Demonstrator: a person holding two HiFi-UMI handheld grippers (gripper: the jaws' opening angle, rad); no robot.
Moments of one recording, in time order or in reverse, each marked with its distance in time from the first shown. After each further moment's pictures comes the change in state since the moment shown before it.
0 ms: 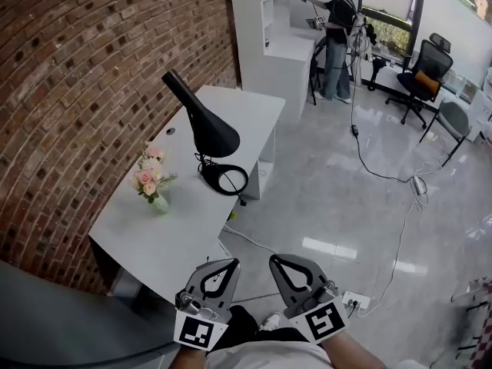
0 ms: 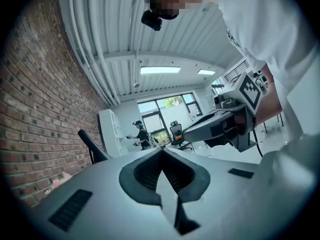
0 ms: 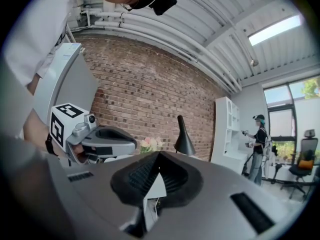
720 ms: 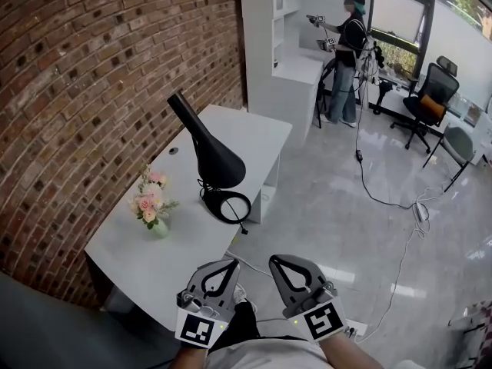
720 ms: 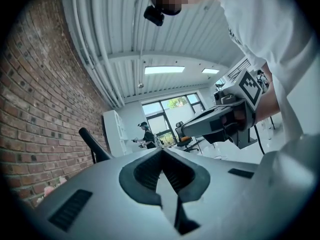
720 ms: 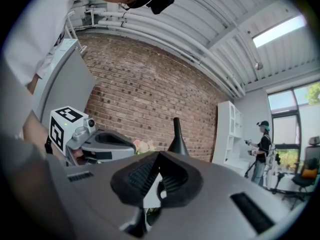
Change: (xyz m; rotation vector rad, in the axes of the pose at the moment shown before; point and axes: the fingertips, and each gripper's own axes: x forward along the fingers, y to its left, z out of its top) left arm 0.059 0.062 -0.024 0.018 -0.027 0.059; right arm 0.071 -0.053 0.003 -0.040 -0.045 0.015
